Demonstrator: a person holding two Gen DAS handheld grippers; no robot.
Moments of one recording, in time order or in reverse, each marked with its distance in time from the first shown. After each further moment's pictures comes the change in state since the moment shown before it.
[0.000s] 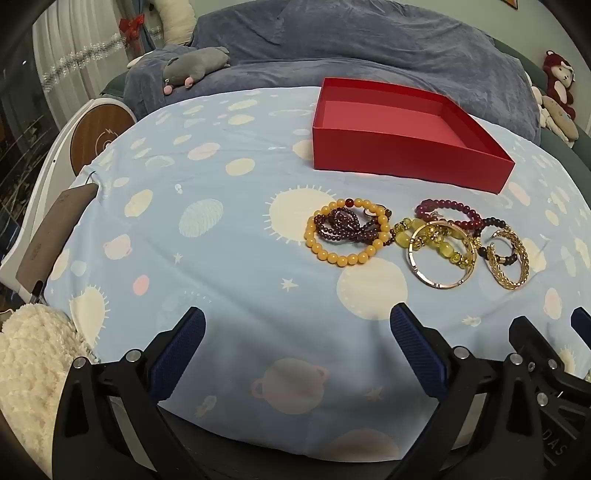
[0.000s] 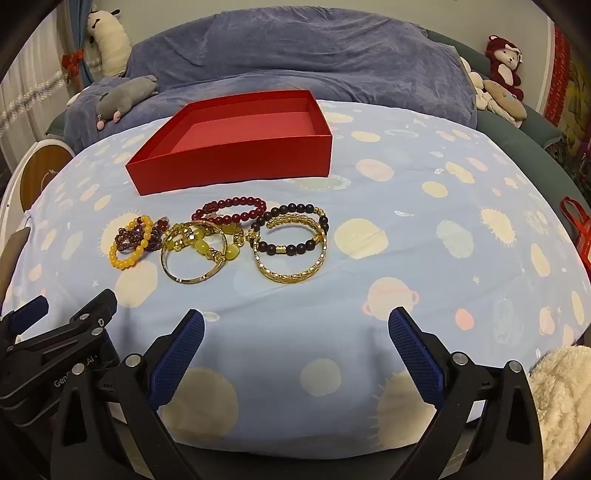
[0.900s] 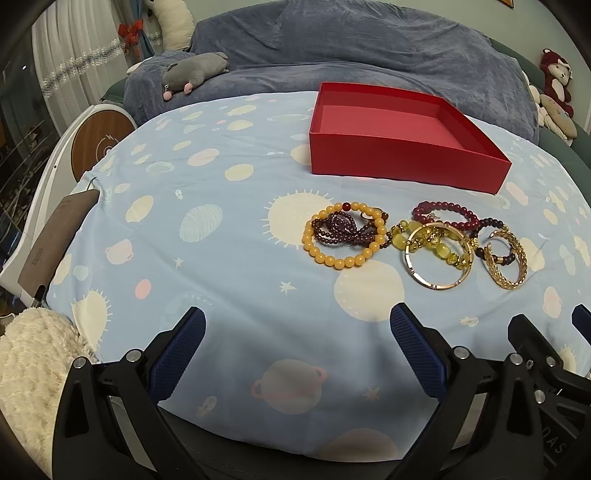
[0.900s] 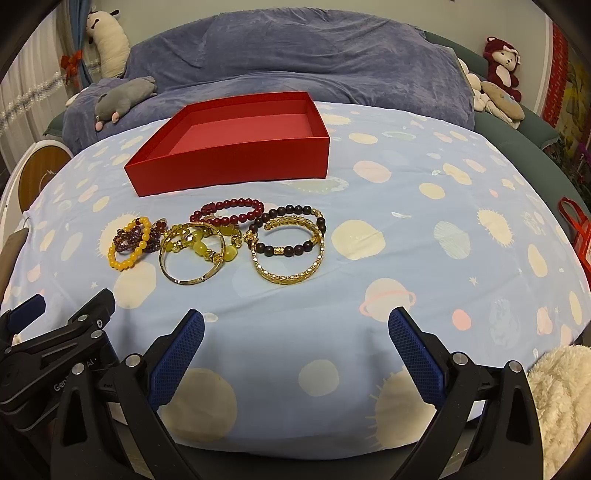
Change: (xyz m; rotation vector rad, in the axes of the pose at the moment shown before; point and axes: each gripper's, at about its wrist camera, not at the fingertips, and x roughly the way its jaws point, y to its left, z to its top) left arm -0.002 0.000 0.000 0.005 -0.014 -0.003; right arm -0.002 0.001 0.000 0.001 -0.005 -0.010
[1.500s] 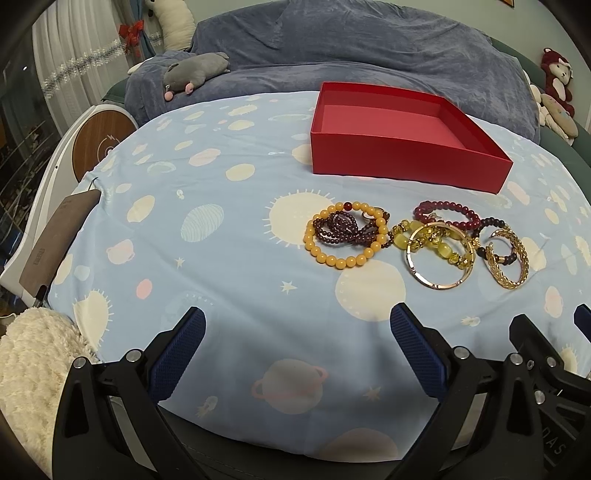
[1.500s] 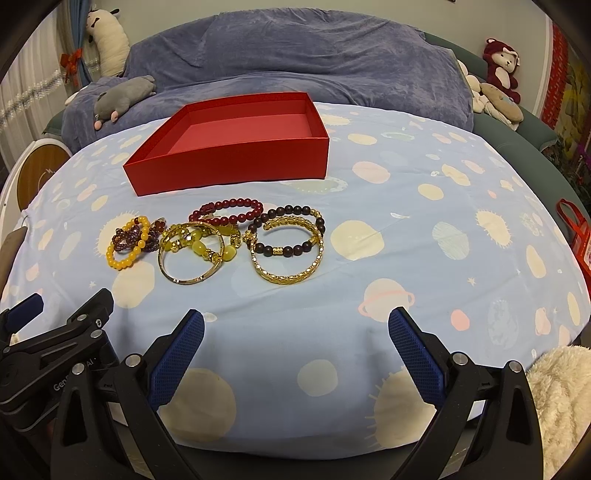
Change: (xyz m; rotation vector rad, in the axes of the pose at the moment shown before) left arm -0.001 0.001 -0.001 0.001 -0.001 0.005; right arm 0.000 0.000 0.000 -0.002 -0.002 -0.004
